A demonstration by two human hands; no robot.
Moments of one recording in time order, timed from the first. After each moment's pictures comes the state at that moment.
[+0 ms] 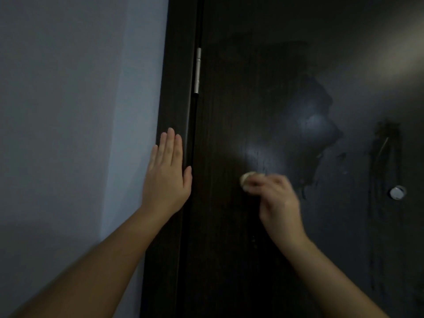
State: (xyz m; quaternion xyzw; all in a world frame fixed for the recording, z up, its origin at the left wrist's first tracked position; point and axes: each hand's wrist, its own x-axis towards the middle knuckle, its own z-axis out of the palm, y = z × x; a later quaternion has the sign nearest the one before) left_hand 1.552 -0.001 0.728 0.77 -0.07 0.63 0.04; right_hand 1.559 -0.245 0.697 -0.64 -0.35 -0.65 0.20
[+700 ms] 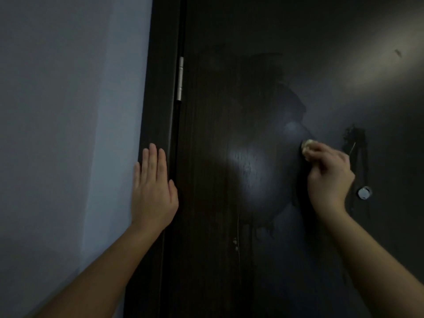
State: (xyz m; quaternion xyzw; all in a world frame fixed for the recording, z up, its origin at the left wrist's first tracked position) left_hand 1.556 -0.017 0.707 0.76 -0.04 0.64 0.09; right_hand 1.565 -0.352 0.753 -0.58 -0.11 -0.75 0.29
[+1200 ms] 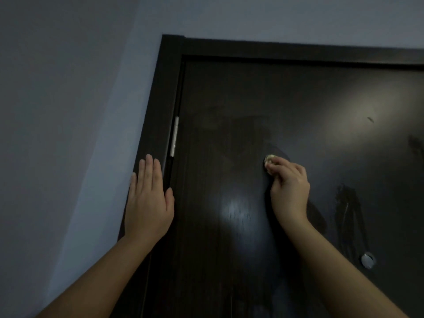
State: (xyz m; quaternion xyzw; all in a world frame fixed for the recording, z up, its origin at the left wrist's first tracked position) left_hand 1.563 -0.025 0.802 0.72 -0.05 0.68 0.11; right_hand 1.574 -0.303 0.847 -0.55 -0.18 -0.77 0.26
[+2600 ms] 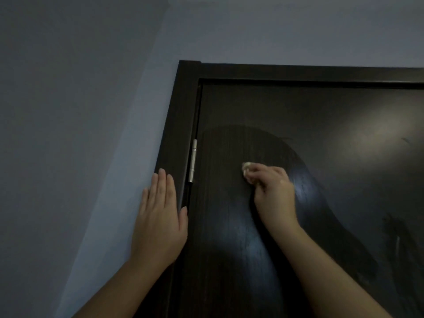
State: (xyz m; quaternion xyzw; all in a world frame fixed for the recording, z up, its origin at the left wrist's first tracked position) left_hand 1.568 -0.005 0.829 0.72 -0.06 0.69 0.08; right_hand 1.579 -0.227 0.895 -0.55 -0.27 -0.75 0.25
